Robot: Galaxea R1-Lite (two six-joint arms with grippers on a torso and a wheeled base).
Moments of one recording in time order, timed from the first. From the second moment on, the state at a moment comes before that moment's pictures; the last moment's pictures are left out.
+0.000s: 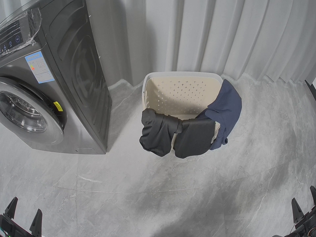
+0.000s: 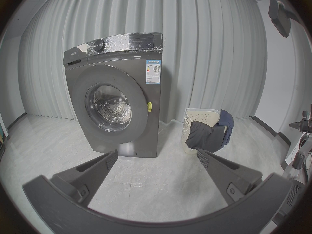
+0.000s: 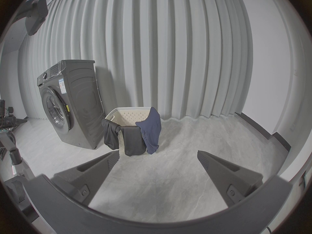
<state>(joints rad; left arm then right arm) -0.01 0.02 -0.02 0.00 0.01 -0.04 0.00 0.02 -0.02 0.00 0.02 0.00</state>
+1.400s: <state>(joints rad) -0.01 0.02 -0.02 0.00 0.01 -0.04 0.00 0.02 -0.02 0.00 0.01 0.00</state>
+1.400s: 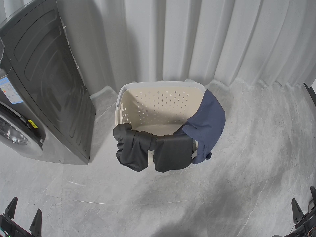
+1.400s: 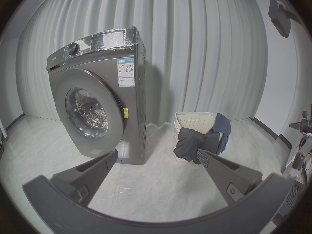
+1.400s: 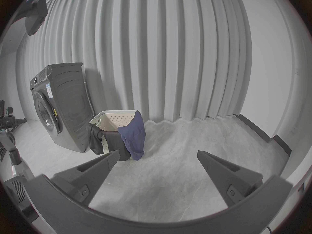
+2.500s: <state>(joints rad) -0.01 0.02 -0.02 0.00 0.01 -0.04 0.00 0.02 -0.02 0.00 0.02 0.00</state>
